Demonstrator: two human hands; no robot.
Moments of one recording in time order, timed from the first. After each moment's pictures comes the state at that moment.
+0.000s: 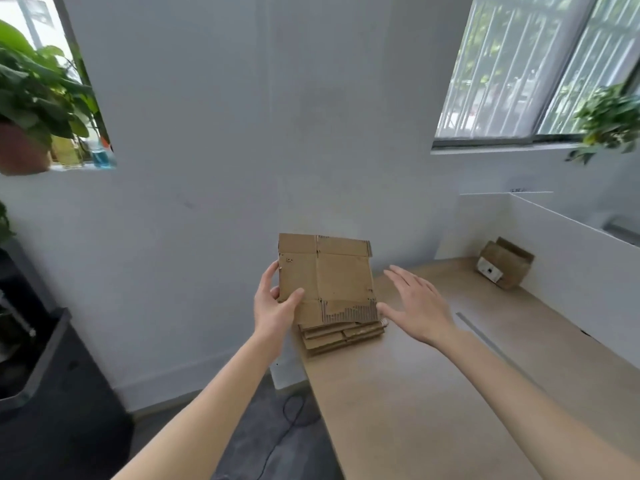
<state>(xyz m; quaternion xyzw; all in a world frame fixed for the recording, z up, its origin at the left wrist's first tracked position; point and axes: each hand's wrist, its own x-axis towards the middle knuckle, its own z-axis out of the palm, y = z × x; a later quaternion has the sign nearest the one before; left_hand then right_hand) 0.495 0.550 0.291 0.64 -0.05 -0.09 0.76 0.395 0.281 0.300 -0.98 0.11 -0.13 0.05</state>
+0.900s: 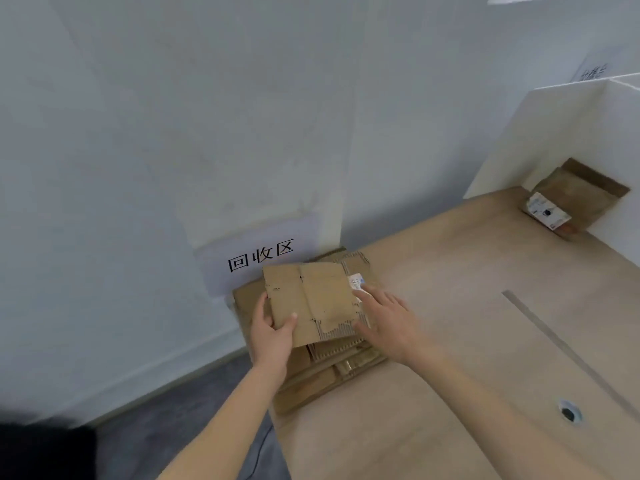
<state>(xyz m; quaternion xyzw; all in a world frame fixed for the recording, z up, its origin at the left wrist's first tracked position) 0.780 0.329 0.023 0.73 0.11 -0.16 0.66 0.683 0.115 0.041 -0.98 0.14 0.03 0.16</state>
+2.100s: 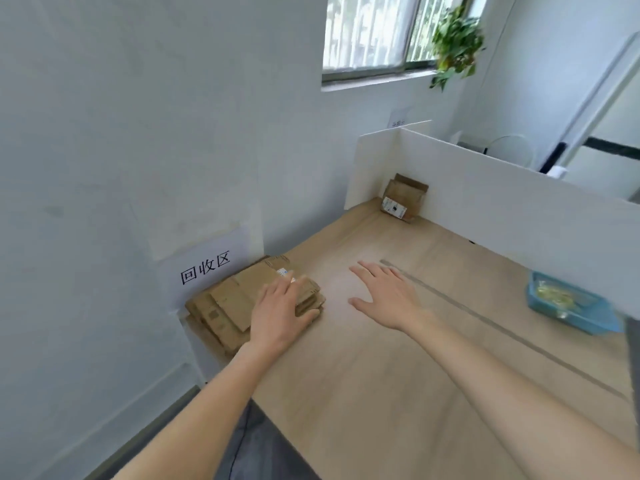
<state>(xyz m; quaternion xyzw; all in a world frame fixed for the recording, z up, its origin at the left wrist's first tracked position) 0.627 0.384 0.179 0.85 -0.48 -0.02 0.21 0.457 0.215 0.226 -0.96 0.29 -0.03 0.04</state>
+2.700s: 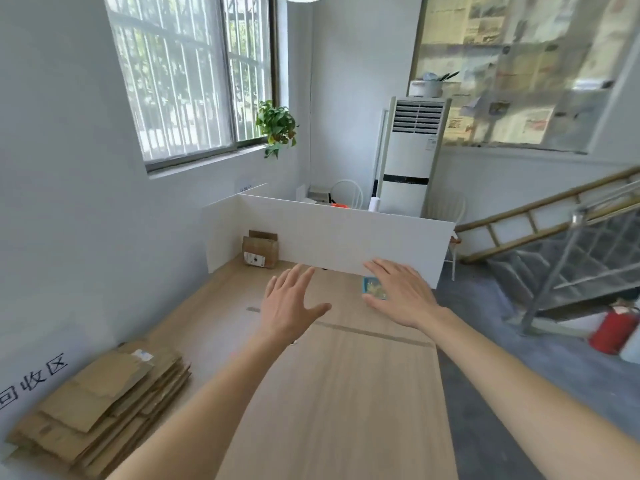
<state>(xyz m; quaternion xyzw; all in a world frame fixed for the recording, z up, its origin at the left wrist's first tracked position) 0.298 0.277 0.345 0.68 -0.68 0.02 0.27 0.055 0.213 0.381 -0.86 0.49 -0.14 -0.05</state>
